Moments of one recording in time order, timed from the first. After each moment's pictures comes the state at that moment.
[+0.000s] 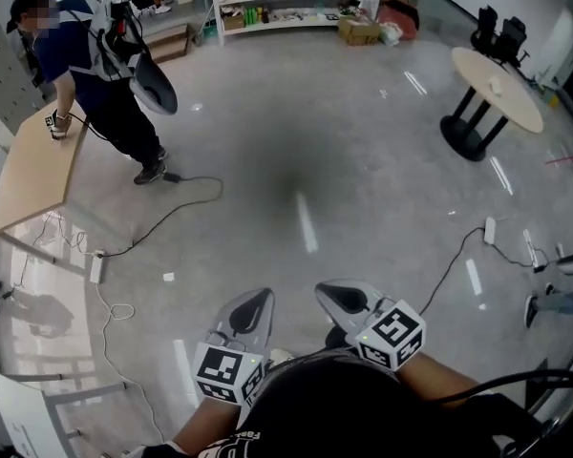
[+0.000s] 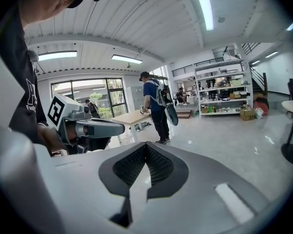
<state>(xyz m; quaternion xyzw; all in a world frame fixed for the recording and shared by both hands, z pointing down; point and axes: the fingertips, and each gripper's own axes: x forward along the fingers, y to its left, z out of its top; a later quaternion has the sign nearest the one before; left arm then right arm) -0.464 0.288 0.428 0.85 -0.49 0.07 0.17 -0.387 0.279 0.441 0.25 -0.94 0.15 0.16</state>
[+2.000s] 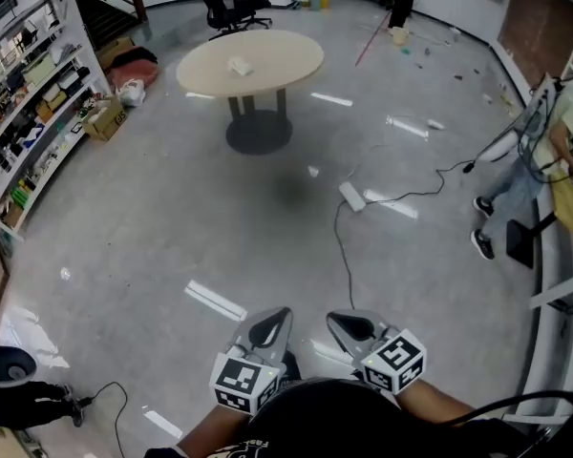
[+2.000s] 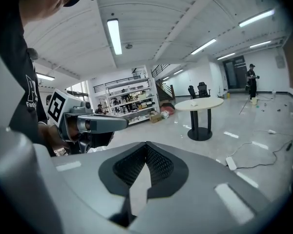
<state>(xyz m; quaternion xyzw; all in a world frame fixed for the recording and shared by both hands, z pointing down) 0.194 0.026 0.445 0.98 -0.03 0.15 0.10 0.230 0.084 0.472 0.66 -0.71 0.22 0.05</state>
